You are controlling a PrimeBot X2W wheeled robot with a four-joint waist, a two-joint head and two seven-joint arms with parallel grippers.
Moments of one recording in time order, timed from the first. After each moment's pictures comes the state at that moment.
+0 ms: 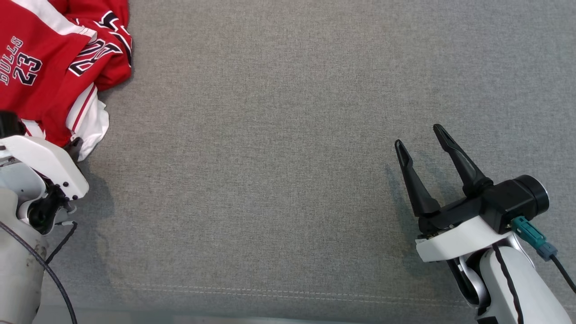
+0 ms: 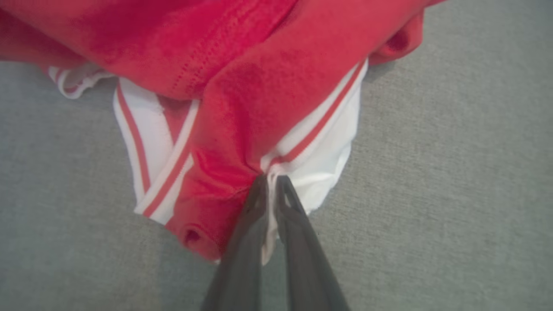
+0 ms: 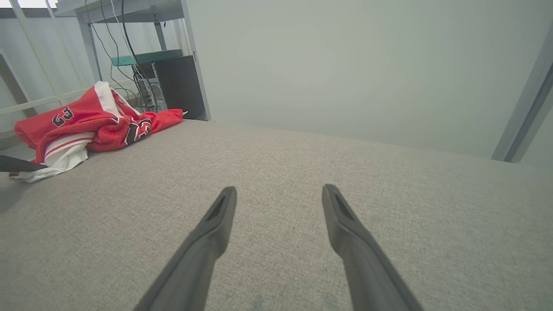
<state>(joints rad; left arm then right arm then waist) -0.78 0.39 -0.26 0.97 -0.75 -0.13 0.25 -0.32 -0.14 0.28 0.14 0.16 0.12 -0.25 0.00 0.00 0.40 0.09</state>
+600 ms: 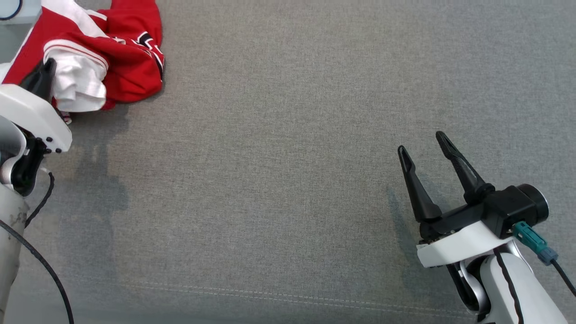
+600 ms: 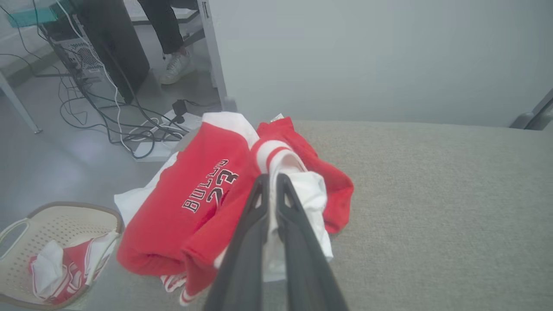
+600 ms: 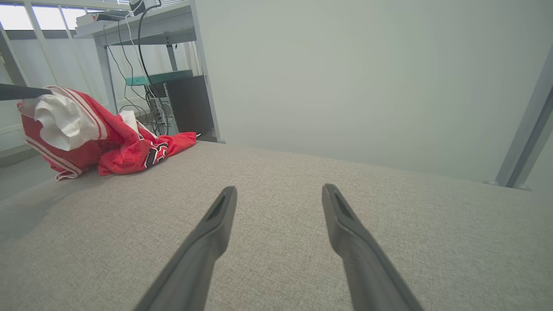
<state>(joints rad) -0.87 0.46 -0.34 0.79 -0.65 -0.10 0.04 -0.30 -0.13 0.26 0.15 0.17 0.12 -0.25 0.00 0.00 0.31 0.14</state>
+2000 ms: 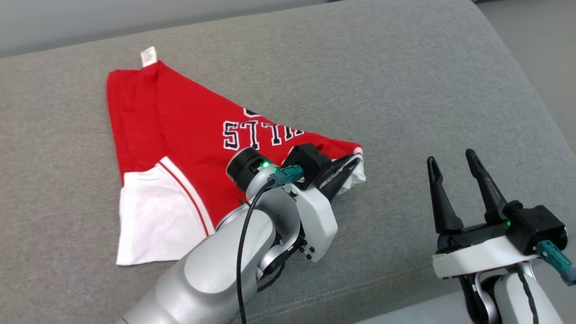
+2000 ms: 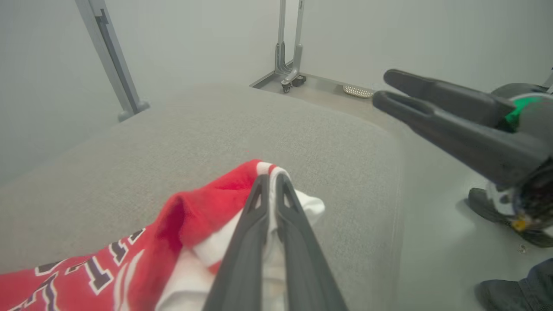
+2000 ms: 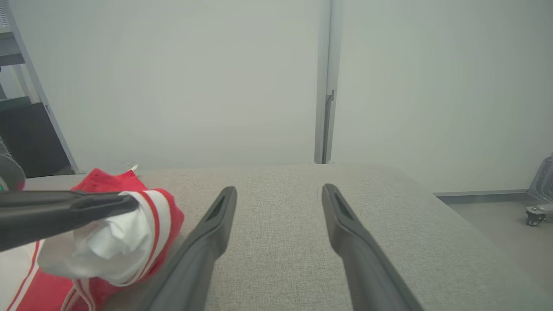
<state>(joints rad) -0.72 0.07 -0.89 0.38 -0.55 -0.04 0.05 -0.19 -0.07 0.12 0.11 0.18 0.12 -0.25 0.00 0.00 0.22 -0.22</state>
